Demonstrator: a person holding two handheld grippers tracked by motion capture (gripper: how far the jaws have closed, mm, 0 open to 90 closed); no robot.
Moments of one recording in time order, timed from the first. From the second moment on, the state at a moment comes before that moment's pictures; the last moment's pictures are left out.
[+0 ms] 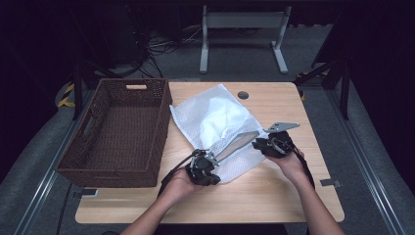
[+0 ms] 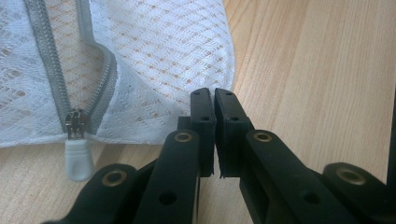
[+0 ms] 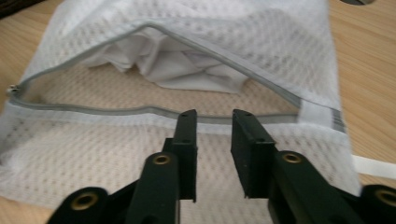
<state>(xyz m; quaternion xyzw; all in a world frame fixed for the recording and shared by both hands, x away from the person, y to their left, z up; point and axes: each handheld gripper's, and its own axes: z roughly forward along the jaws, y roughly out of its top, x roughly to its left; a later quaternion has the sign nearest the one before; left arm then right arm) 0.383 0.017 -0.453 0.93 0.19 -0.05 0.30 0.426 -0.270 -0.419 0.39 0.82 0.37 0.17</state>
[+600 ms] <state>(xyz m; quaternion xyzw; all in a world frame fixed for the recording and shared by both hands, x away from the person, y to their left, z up) 0.384 0.018 -0.453 0.93 0.19 -0.05 0.30 0.493 -0.284 -0.431 0.44 0.81 0.34 0.21</state>
